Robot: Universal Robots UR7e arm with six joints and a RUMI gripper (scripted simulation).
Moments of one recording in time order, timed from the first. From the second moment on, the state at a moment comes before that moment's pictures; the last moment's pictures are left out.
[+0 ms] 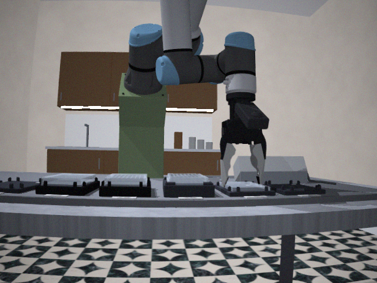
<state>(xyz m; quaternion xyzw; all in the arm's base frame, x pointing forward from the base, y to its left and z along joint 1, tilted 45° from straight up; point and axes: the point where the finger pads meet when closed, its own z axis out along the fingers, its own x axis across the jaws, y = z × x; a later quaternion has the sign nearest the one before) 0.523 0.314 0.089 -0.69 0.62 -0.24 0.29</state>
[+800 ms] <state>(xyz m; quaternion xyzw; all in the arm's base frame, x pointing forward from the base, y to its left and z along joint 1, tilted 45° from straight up) 0.508 0.311 0.106 -0.69 0.62 -0.24 0.29</state>
